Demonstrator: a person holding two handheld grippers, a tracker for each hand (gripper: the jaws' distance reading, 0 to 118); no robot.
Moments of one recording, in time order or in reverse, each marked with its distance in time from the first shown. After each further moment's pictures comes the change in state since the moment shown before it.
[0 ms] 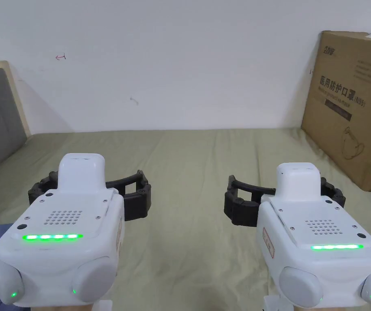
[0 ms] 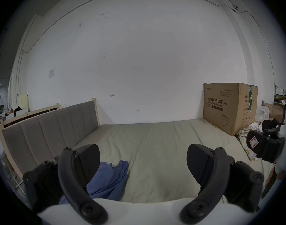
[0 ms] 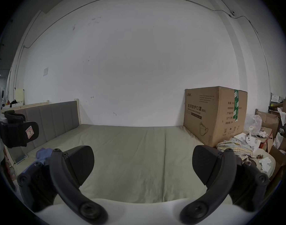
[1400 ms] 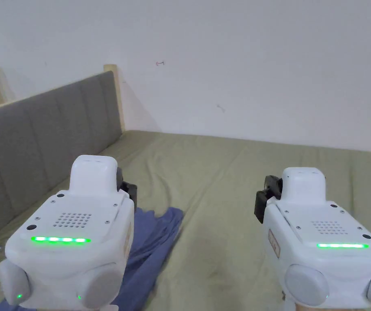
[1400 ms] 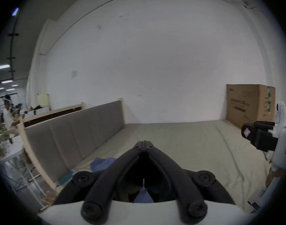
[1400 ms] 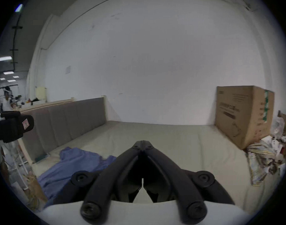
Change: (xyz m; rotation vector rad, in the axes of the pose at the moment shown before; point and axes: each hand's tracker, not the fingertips) left arm -0.102 0.003 0.046 -0.013 0.277 0.001; right arm -0.116 0.012 -0.039 -0.057 0.323 -0.020
